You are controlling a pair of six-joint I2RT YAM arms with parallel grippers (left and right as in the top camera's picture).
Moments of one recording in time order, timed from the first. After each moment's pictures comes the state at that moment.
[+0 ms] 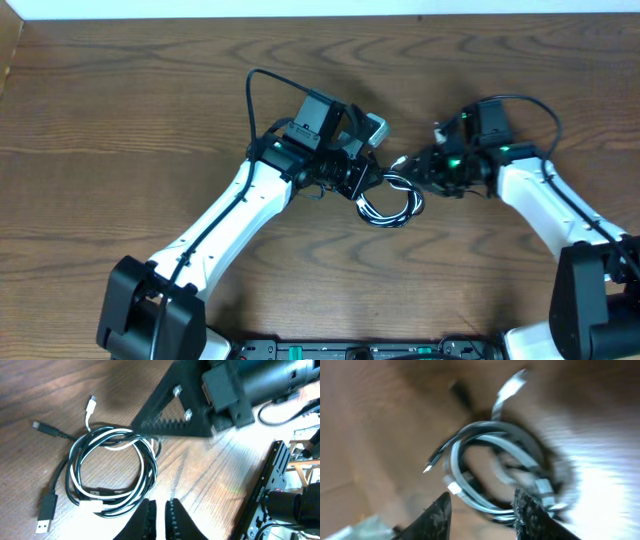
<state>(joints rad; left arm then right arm) -0.54 1.62 1.23 -0.61 0.60 -0.05 0.14 1.65 0.99 -0.53 -0.59 0.53</state>
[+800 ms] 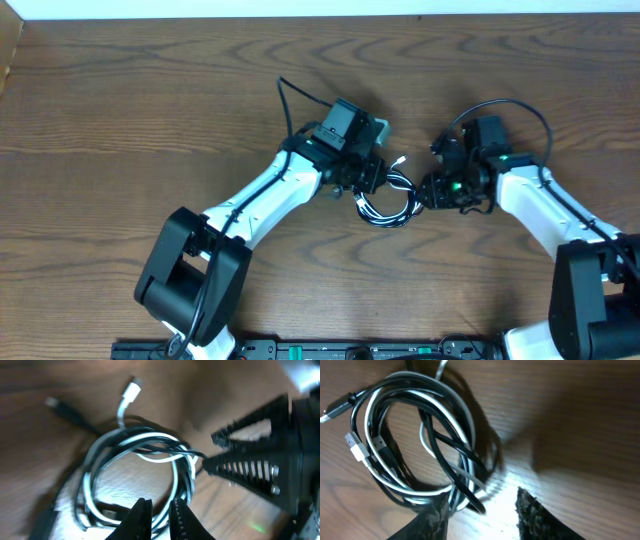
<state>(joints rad) -0.58 1.82 1.23 -0.47 0.45 -0.29 0.16 1.65 0.91 -0.57 -0.39 0.06</state>
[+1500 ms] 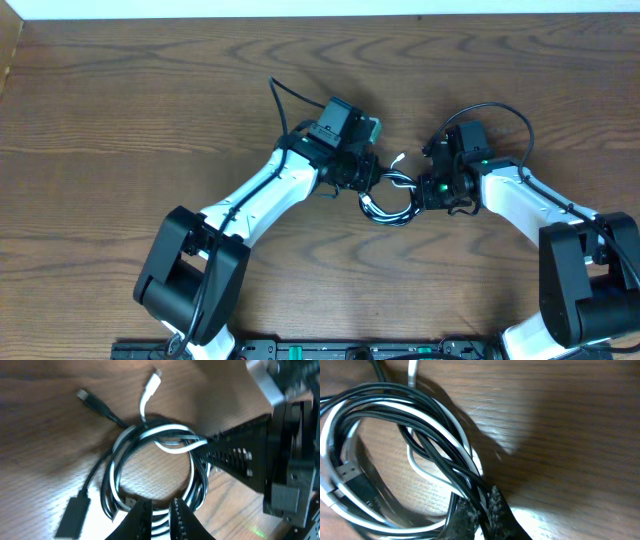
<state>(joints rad) -0.57 1.82 1.23 -0.50 0.44 -0.32 0.21 1.73 0.88 -0.45 -0.30 0.17</state>
